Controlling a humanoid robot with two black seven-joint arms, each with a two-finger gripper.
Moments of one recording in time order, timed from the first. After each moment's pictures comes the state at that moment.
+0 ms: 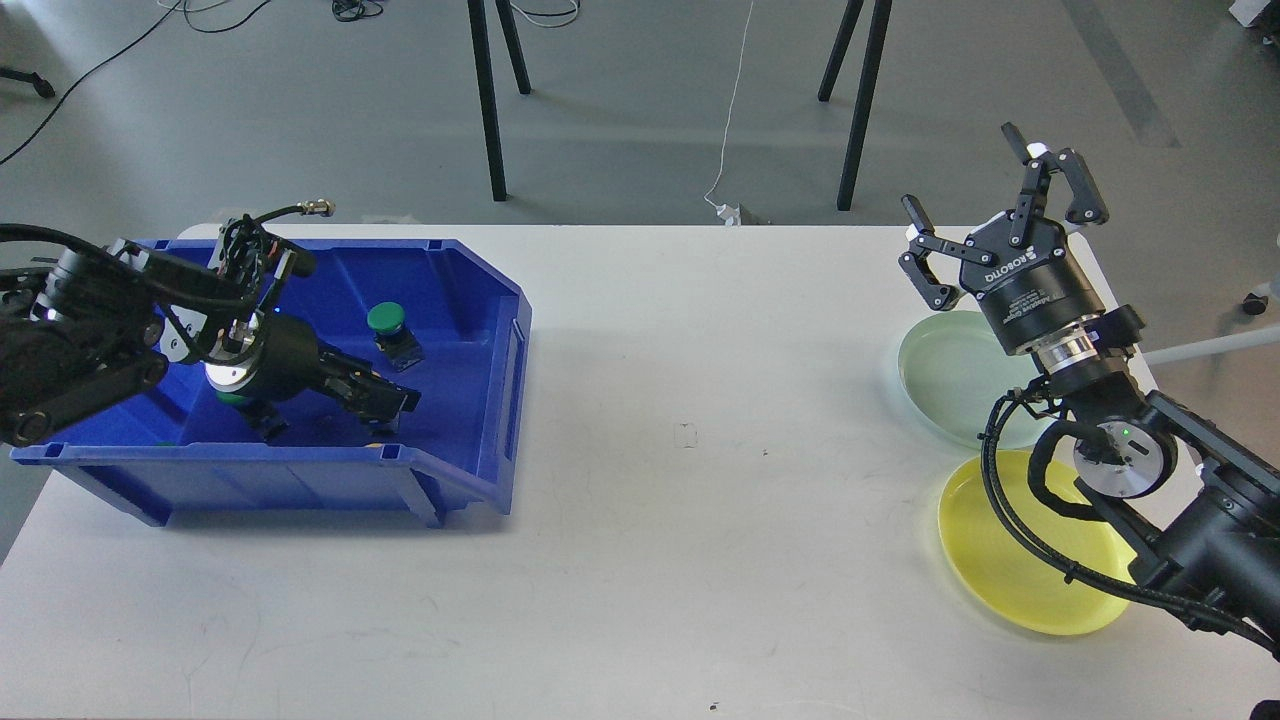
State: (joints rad) left arm -1.19 0.65 0.26 -0.90 1.51 -0.43 -0.49; right arm 0.52 -0.41 0.82 0.98 -0.10 0.49 0.49
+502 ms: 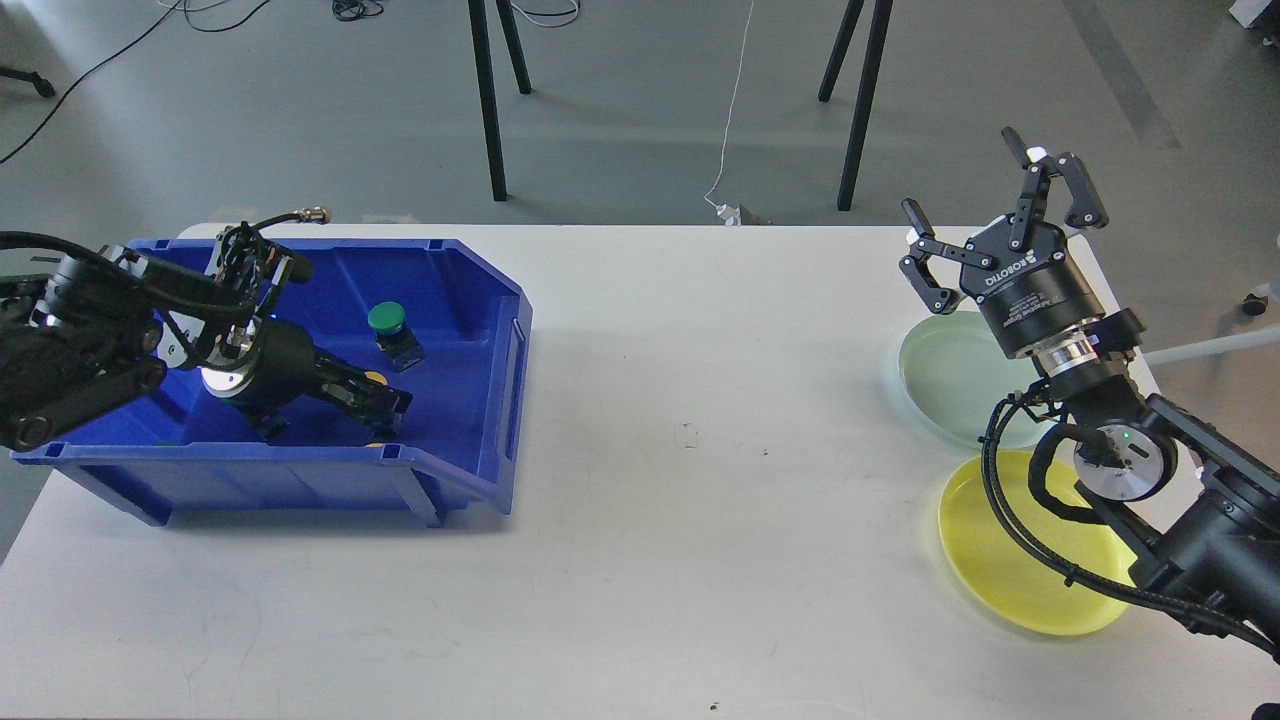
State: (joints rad) left arm -1.18 0.65 0.26 -0.89 1.51 -0.43 -0.49; right arm 0.52 -0.41 0.82 0.98 -0.10 0.49 0.49
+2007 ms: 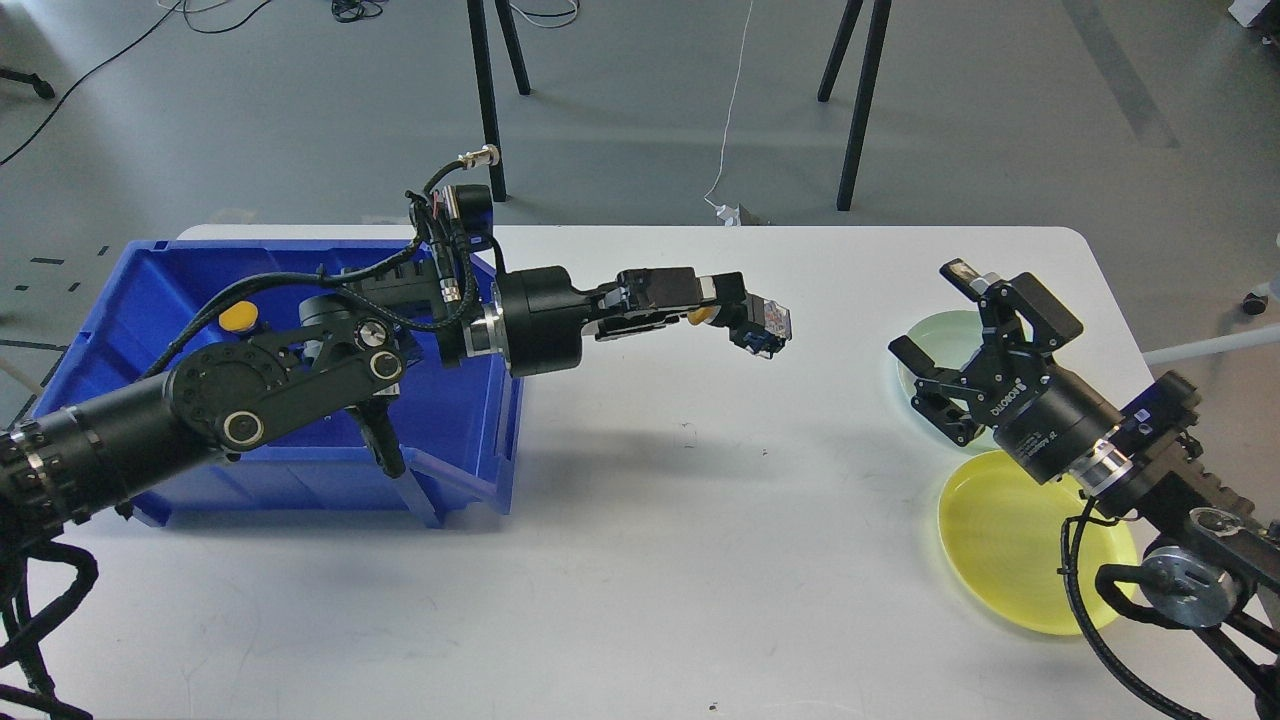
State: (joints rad) left arm -0.98 0.36 -0.26 -1.14 0.98 -0.36 -0.49; right arm 0.25 -0.54 0.83 1.35 -0.62 0.30 0.49
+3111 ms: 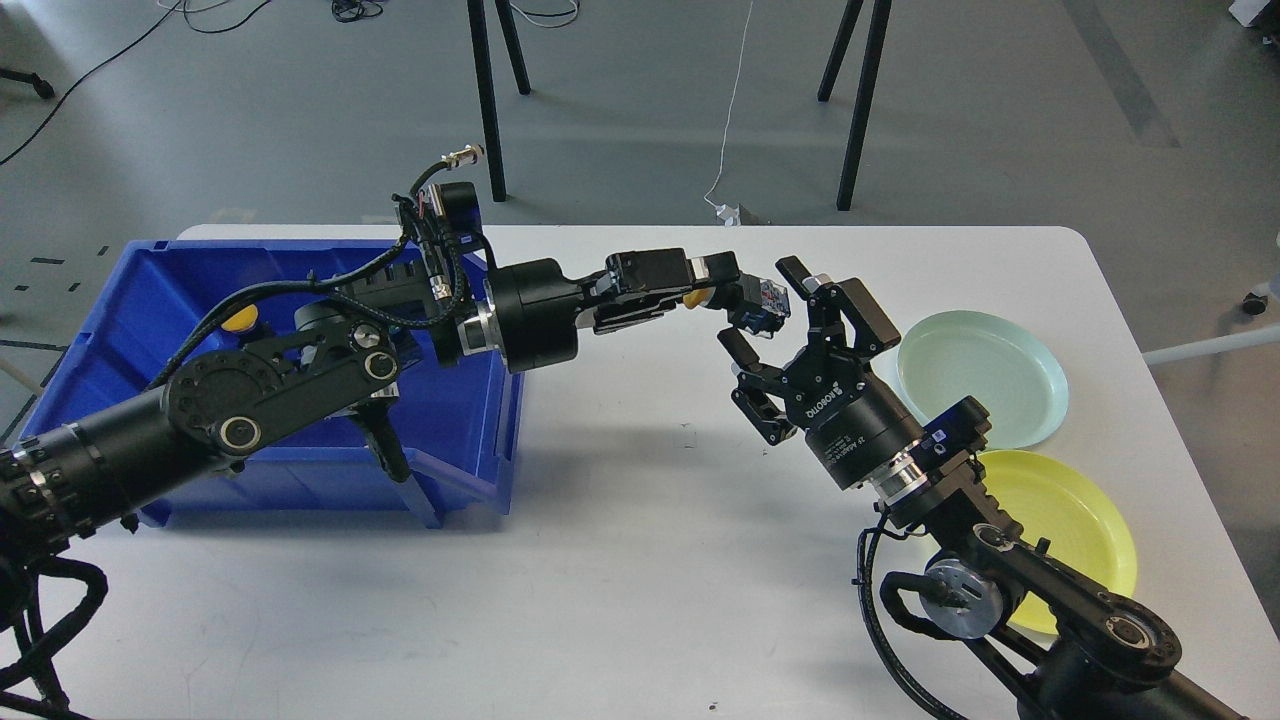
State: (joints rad) left arm -0.93 0.35 -0.33 -1.14 0.97 -0.36 -0.49; right arm 0.29 -0.18 0.78 1.34 -0.63 0.14 0.49
